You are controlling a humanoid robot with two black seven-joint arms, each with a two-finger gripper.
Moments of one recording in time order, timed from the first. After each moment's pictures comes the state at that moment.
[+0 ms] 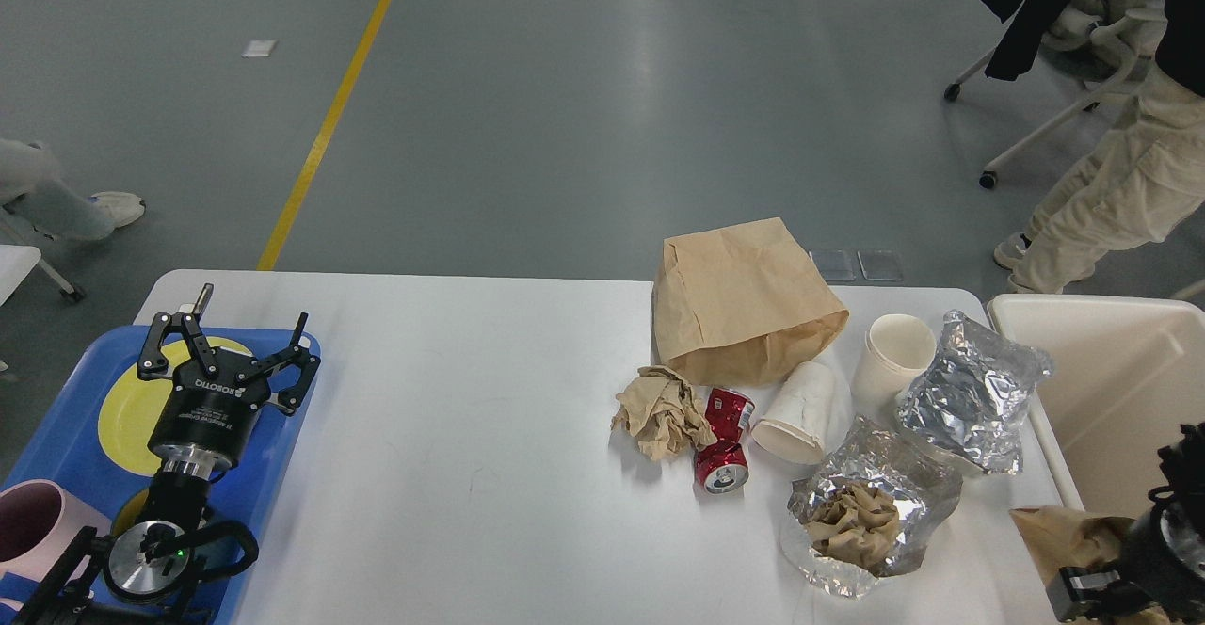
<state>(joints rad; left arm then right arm) -0.23 0.12 -1.59 -0.76 0.17 -0.69 -0.04 1.71 -0.71 -1.42 1.62 -0.62 0.28 -0.06</state>
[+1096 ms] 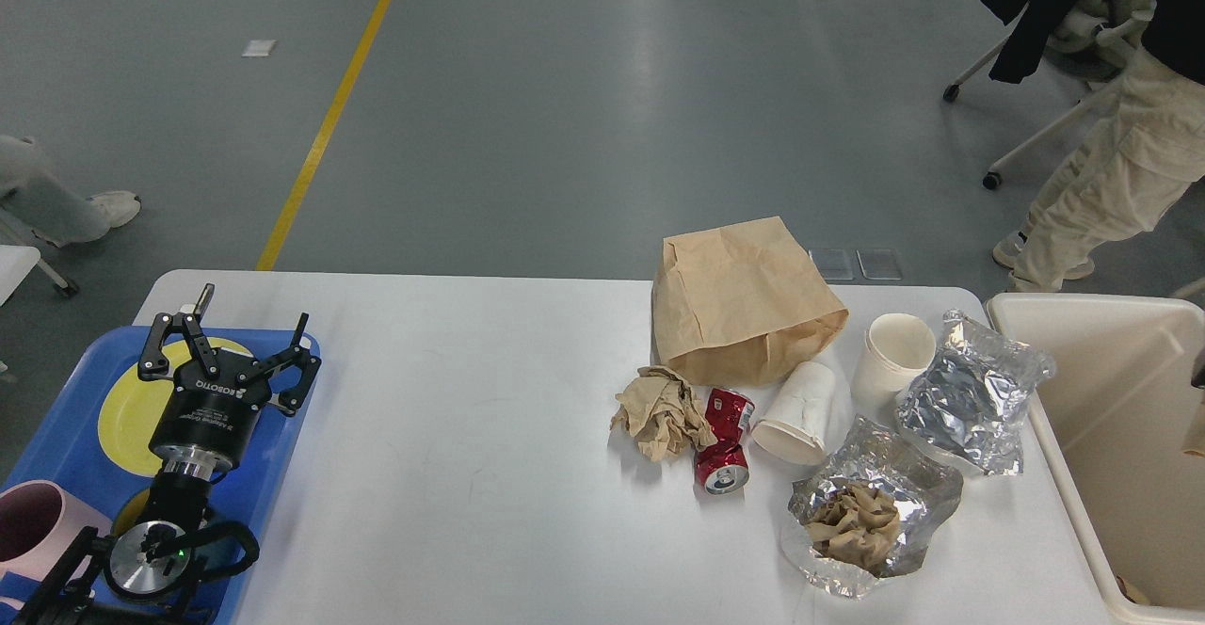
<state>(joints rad) -0.23 0.12 -1.59 -0.76 0.17 -0.69 -0.04 1.52 -0.77 -1.28 0.85 -0.30 0.42 -0.06</state>
